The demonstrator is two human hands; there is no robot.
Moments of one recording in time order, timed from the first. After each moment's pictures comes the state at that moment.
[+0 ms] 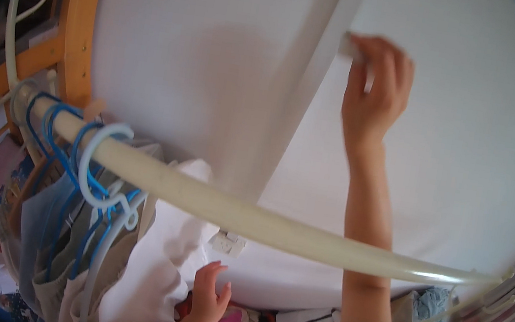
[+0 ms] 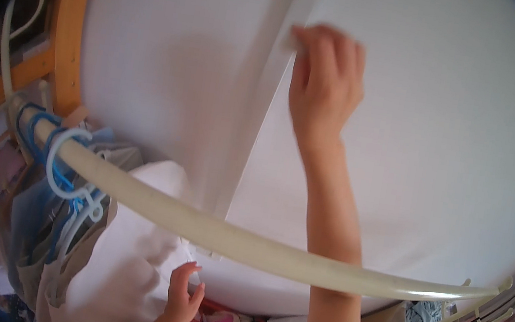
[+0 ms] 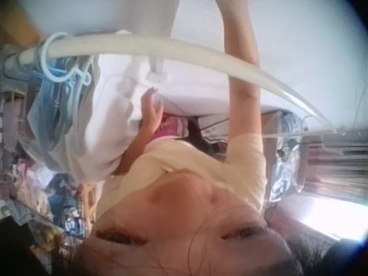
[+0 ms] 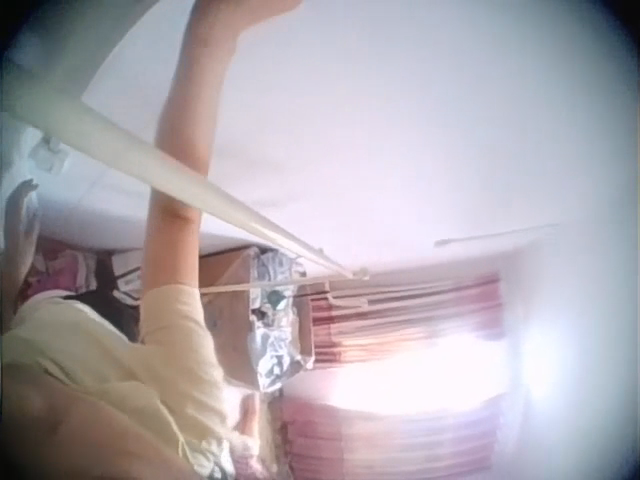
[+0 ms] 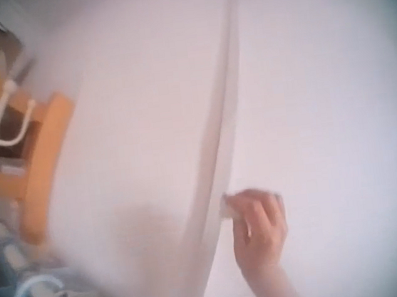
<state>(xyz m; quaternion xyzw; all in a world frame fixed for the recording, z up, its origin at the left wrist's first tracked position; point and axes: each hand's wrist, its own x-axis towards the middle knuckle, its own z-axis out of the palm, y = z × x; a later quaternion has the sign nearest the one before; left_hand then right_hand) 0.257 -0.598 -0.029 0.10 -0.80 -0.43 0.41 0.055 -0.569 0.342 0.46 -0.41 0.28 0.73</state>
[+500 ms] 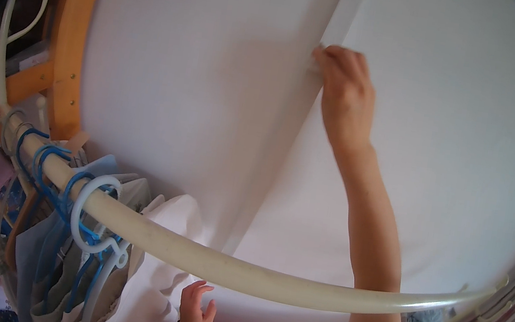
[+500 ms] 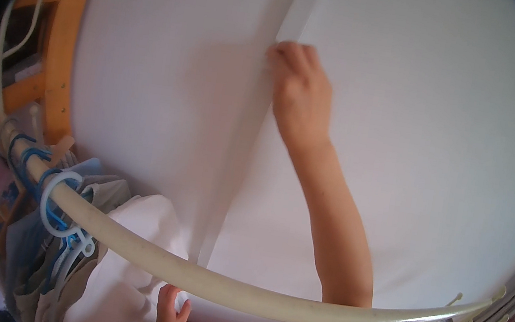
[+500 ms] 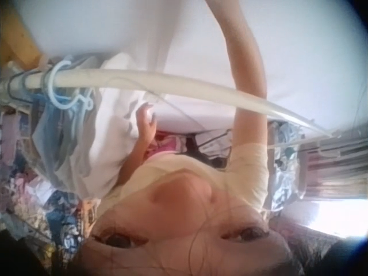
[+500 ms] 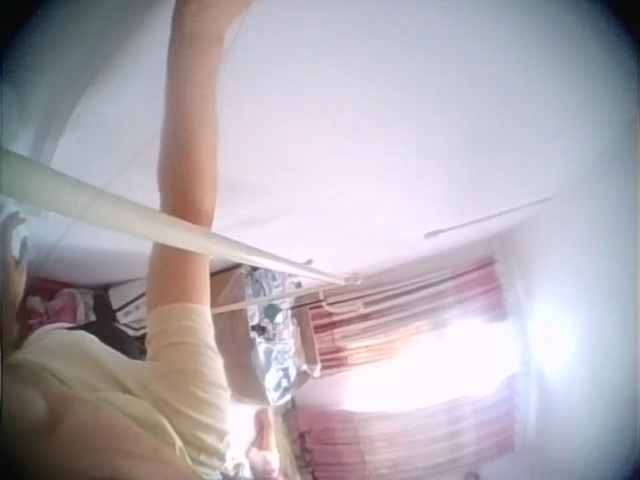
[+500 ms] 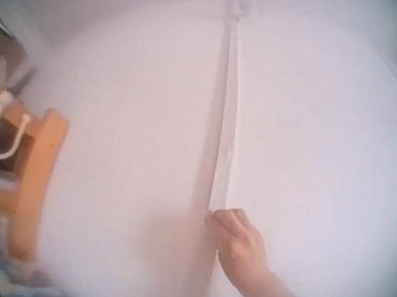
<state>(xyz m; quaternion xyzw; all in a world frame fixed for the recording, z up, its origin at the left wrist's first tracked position) 0.230 -0.614 -0.038 0.09 -0.79 -0.43 0.42 0.021 -0.572 0.378 0.49 -0.48 0.15 0.71</state>
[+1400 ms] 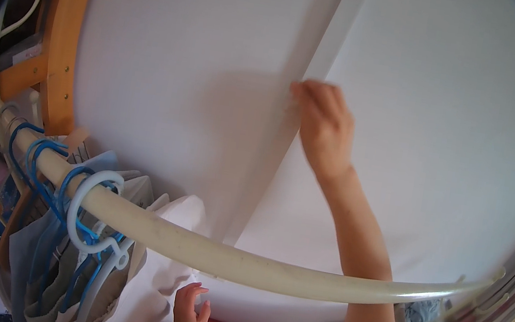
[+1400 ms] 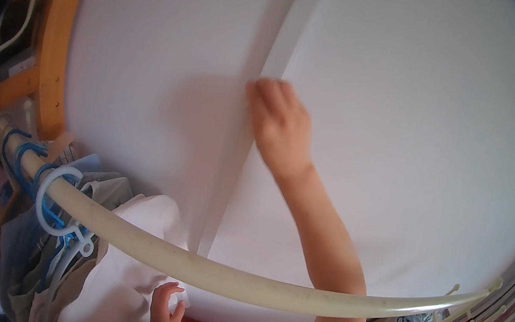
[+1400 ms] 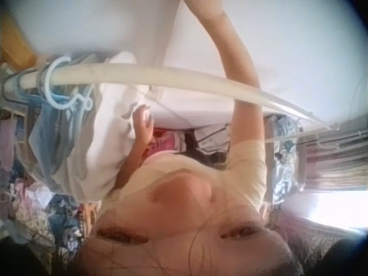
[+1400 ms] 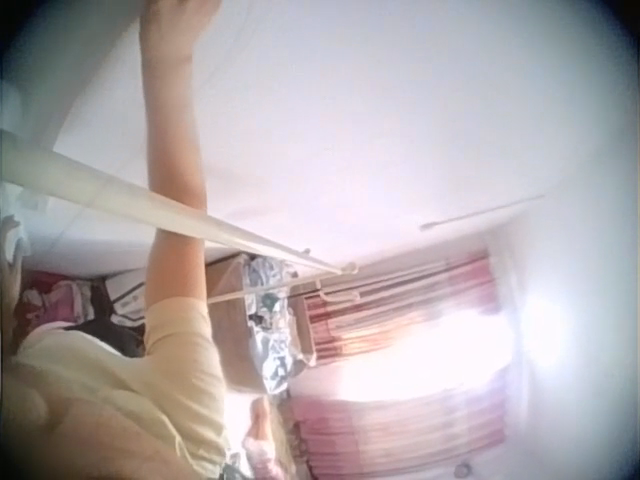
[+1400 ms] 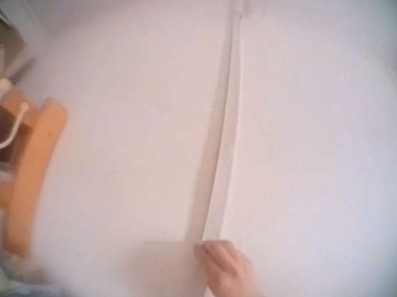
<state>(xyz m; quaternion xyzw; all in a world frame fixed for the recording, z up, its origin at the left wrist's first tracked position) 0.248 -0.620 -0.040 0.08 -0.80 -0.43 0.41 0.022 -0.571 0.322 0.55 -0.50 0.13 0.65</state>
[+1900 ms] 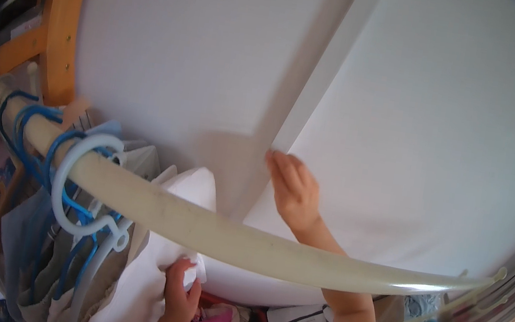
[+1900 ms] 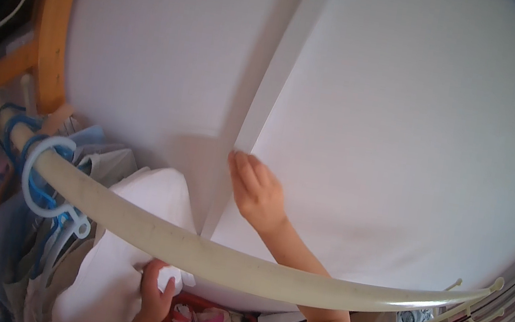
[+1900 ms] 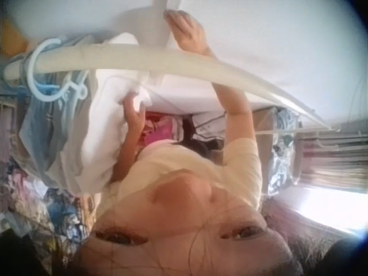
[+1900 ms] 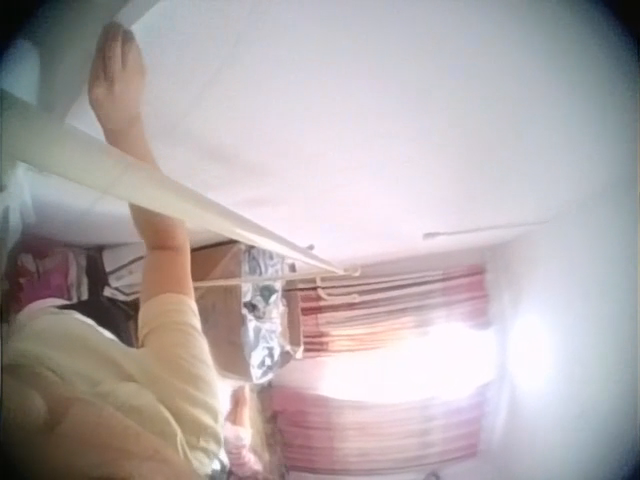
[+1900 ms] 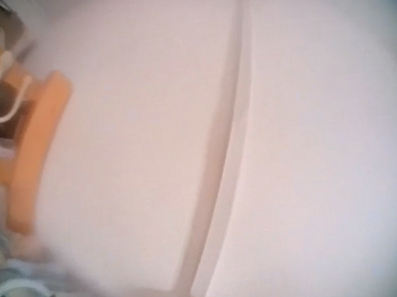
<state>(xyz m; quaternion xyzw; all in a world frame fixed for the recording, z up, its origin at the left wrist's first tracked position) 0.264 -0.630 -0.040 0.14 -0.78 -0.46 0.40 0.034 -0.553 0.169 0.56 -0.57 0.11 0.59</state>
